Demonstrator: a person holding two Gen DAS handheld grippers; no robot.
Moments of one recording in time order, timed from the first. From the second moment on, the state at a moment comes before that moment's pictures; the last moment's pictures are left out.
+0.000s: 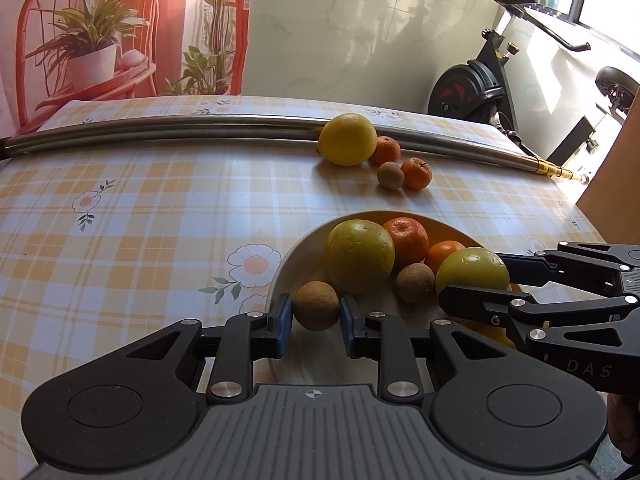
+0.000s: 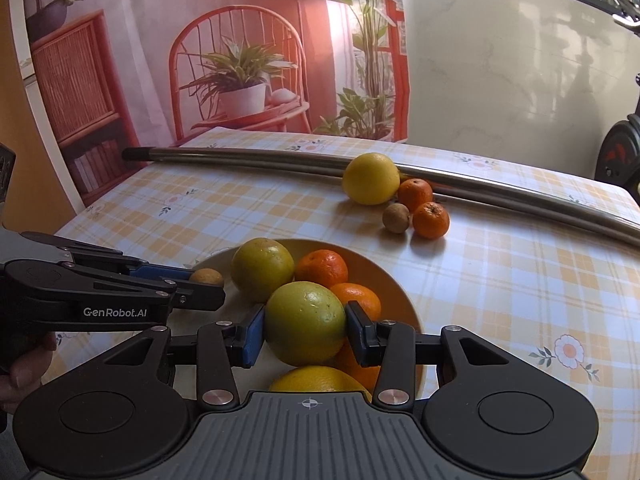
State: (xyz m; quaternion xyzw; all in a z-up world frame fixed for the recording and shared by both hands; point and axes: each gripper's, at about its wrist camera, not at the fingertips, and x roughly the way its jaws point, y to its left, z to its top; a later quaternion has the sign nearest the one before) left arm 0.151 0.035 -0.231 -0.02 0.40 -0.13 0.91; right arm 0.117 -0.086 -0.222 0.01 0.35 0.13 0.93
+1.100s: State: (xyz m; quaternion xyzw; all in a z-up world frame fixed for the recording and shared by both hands) left arm 0.148 0.038 -0.225 -0.03 0.38 -0.12 0.91; right arm 0.114 -0.090 -0.214 0.00 0.35 0.13 0.93
